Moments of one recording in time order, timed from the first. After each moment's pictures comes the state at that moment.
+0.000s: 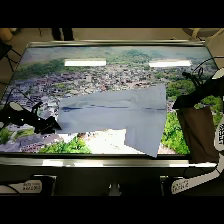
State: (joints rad) left arm 0.28 -1.48 0.92 1.09 -1.29 -1.38; right arm -0.34 -1.74 1.65 -1.17 1.64 0.91
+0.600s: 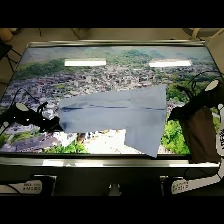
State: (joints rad) left arm 0.23 -1.50 0.91 1.08 -1.24 -1.36; right arm -0.34 -1.67 1.35 -1.19 1.57 0.92
